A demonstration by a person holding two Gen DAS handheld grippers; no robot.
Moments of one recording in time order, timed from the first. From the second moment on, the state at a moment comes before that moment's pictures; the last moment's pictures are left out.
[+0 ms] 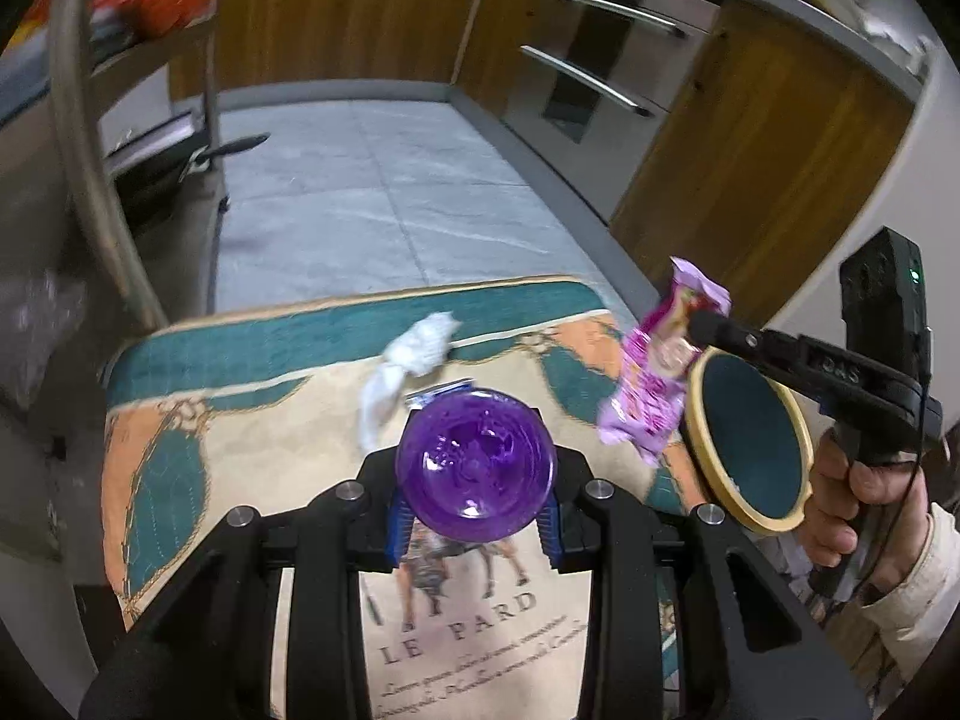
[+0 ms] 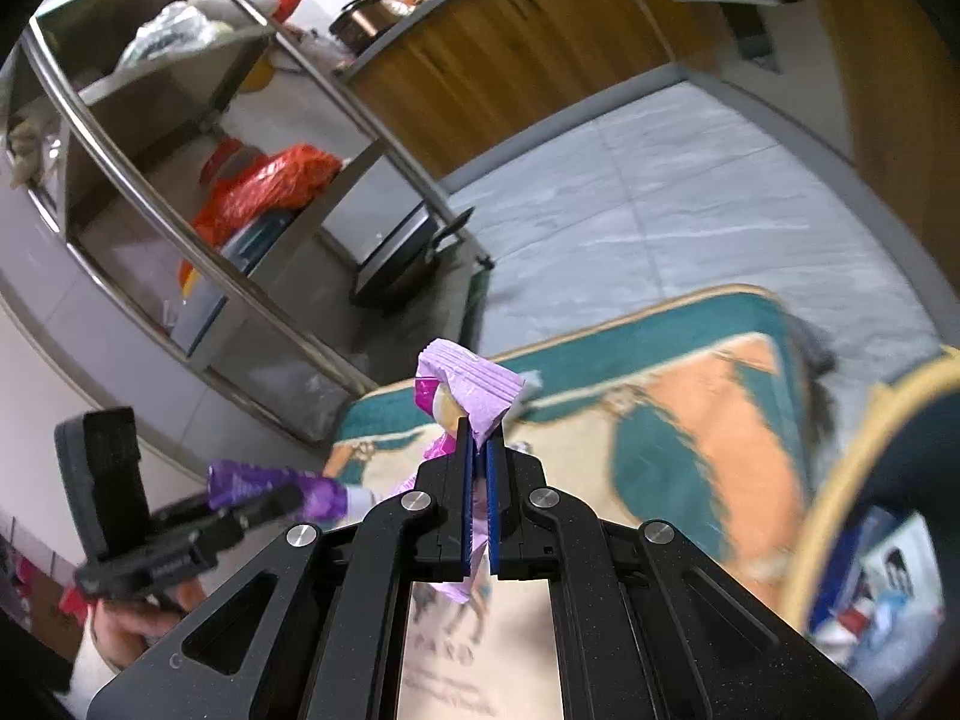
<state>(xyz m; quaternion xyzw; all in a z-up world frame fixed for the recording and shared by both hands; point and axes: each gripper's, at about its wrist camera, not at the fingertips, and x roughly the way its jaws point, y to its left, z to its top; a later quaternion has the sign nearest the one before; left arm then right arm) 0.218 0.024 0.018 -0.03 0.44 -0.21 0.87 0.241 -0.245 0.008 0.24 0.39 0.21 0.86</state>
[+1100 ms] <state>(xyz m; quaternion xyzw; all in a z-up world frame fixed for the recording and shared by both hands) 0.161 -0.209 -0.010 -0.01 0.44 -0.37 0.82 0.099 -0.409 -0.002 0.20 0.36 0.03 0.91</state>
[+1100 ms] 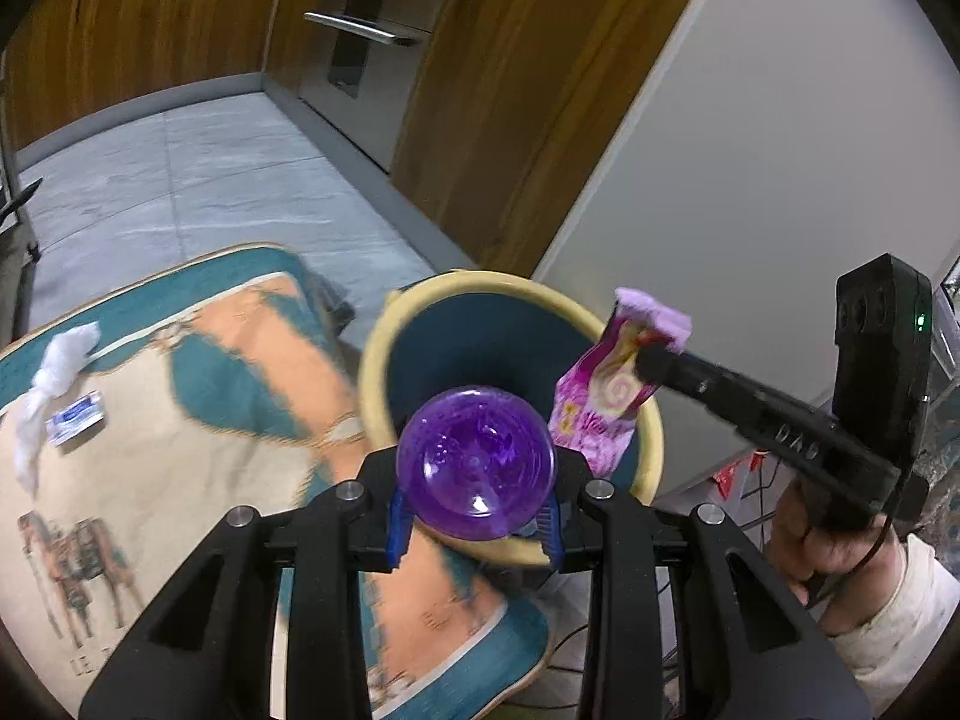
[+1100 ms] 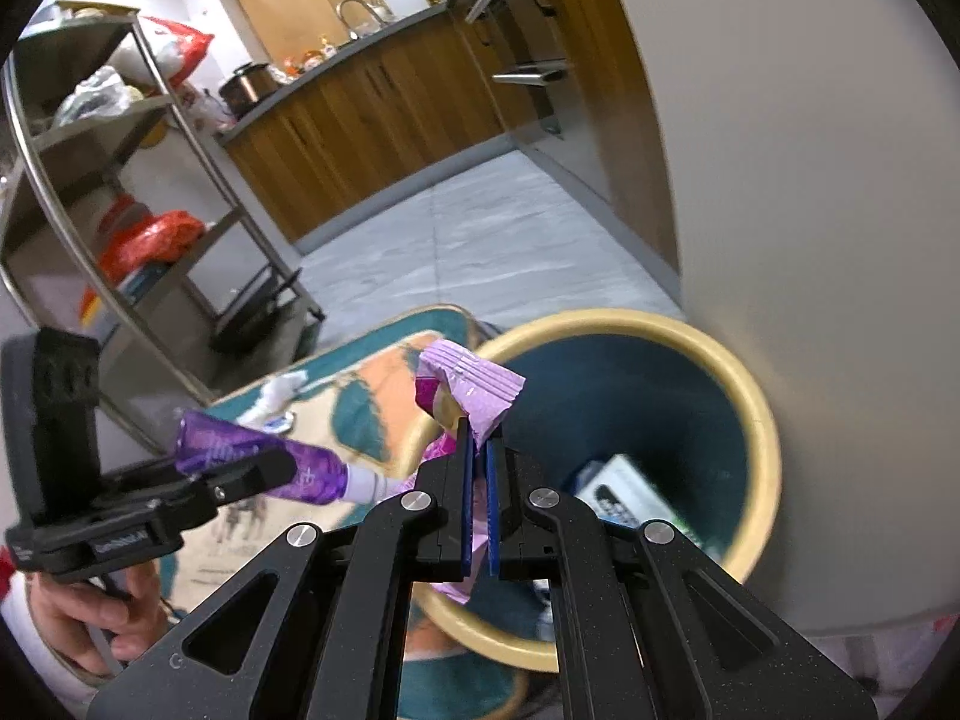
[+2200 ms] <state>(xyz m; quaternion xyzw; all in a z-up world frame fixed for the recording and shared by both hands) 0.178 -0.252 -0.057 0.08 0.43 -0.34 0.83 0.107 -0.419 -0.038 0.13 0.43 -0.06 0.89</state>
